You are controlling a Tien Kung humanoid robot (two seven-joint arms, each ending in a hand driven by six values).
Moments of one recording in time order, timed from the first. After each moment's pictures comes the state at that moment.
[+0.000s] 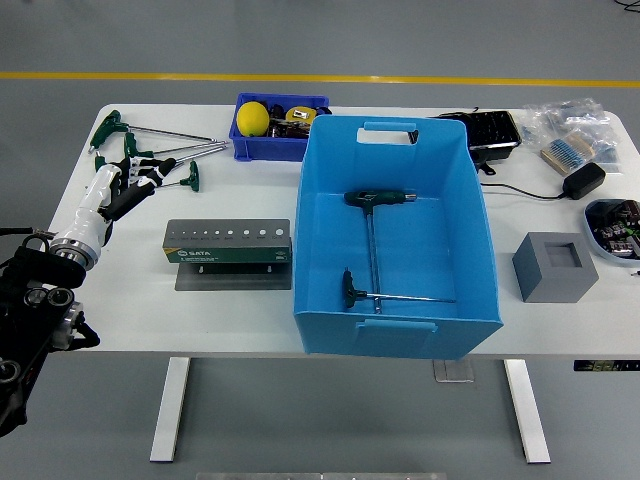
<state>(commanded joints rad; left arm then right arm) -0.29 0.23 -1.27 -1.14 1.32 0.15 -0.01 0.08 -0.19 0.03 0.19 0.27 -0.14 0.09</state>
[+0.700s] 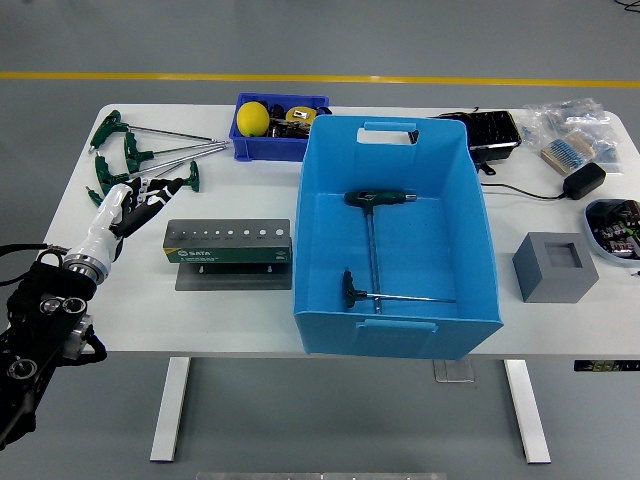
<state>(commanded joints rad) -0.34 0.21 -1.21 -0.97 1.29 0.12 -0.11 0.08 -0.18 0.02 0.19 0.26 -0.14 0.08</state>
